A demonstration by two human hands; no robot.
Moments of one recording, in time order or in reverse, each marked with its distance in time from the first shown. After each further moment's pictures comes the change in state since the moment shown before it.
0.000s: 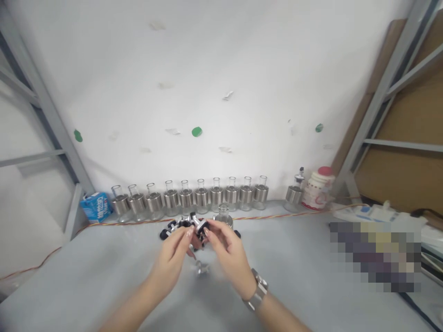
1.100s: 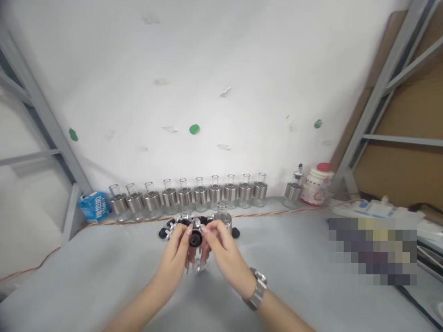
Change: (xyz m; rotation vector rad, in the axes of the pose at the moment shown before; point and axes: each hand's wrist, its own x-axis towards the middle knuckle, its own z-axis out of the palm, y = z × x) left_hand -0.006 -0.009 0.013 -0.039 0.018 -0.140; right_hand -0.001 -0.005 0.005 0.243 -0.179 0.198
